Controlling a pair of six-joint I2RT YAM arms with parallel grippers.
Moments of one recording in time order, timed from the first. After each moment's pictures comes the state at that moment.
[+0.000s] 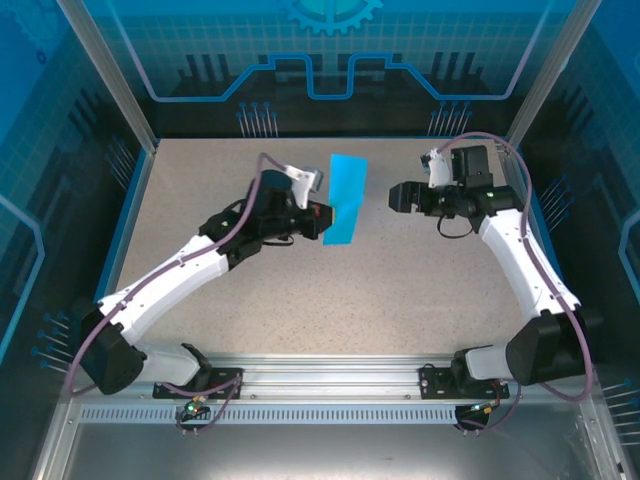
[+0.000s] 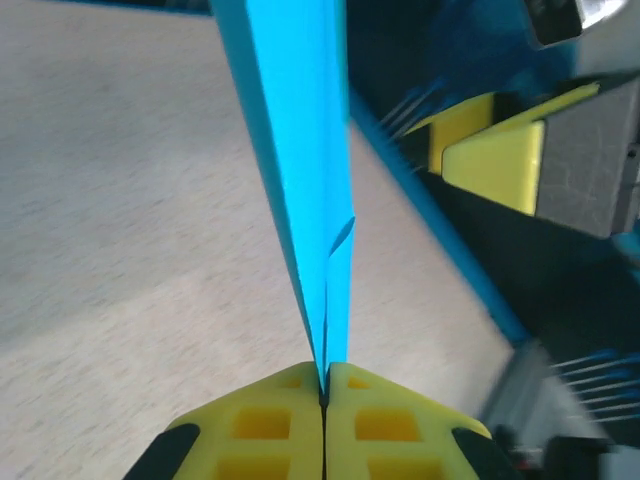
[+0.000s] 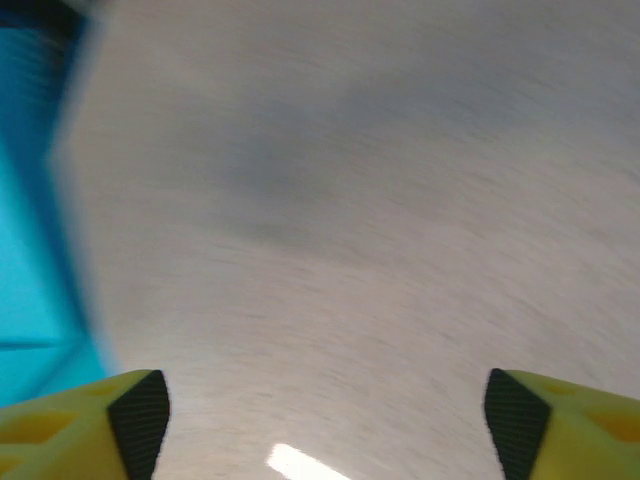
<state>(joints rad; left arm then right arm) -0.69 1.38 1.25 -0.45 0.11 -0.44 0.14 1.38 1.26 -0.79 -0.37 0.25</state>
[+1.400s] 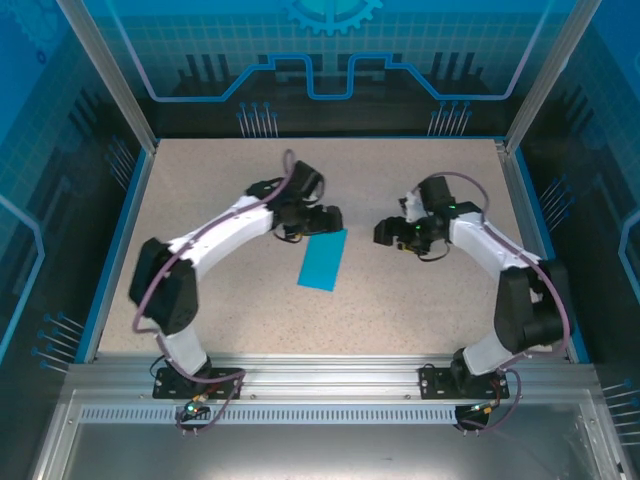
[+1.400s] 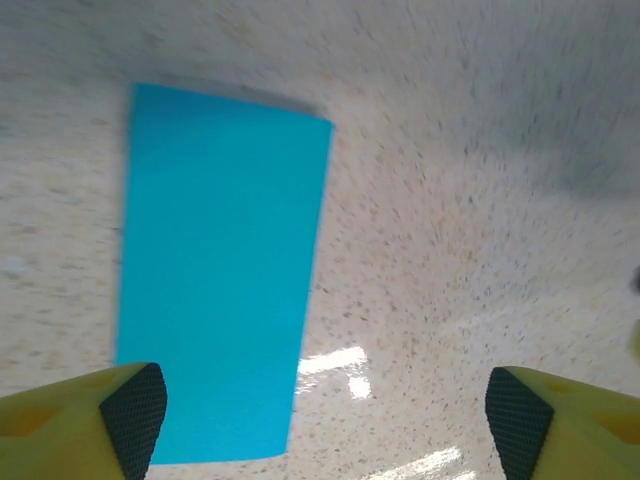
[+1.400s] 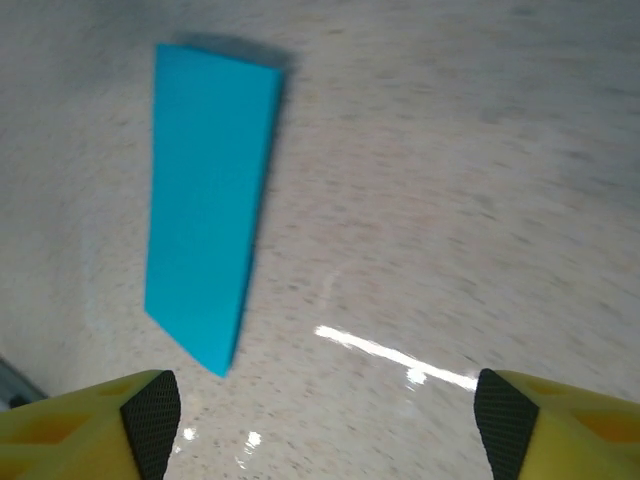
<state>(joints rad) -0.54 1.71 1.40 -0.72 0.15 -0.69 0.24 1.58 1.07 -0.64 -0.50 0.37</state>
